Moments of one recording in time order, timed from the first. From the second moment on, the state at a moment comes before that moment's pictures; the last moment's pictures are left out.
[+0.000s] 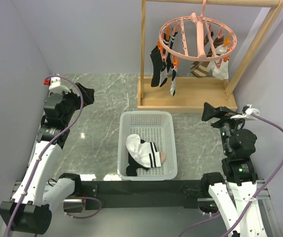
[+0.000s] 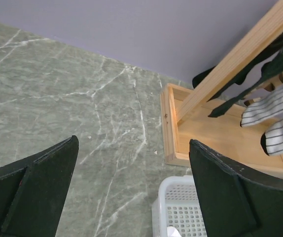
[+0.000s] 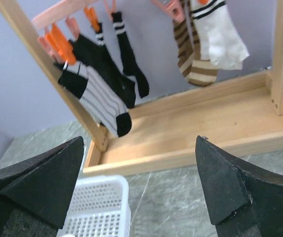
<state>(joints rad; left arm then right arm) -0.12 0.91 0.90 -0.12 -0.02 -0.47 0.09 0.44 0.73 -0.18 0.13 0.37</state>
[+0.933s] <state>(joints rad) -0.62 1.28 1.12 -0.33 0.42 0.04 0.09 0.55 0.59 -0.06 -0.03 0.36</state>
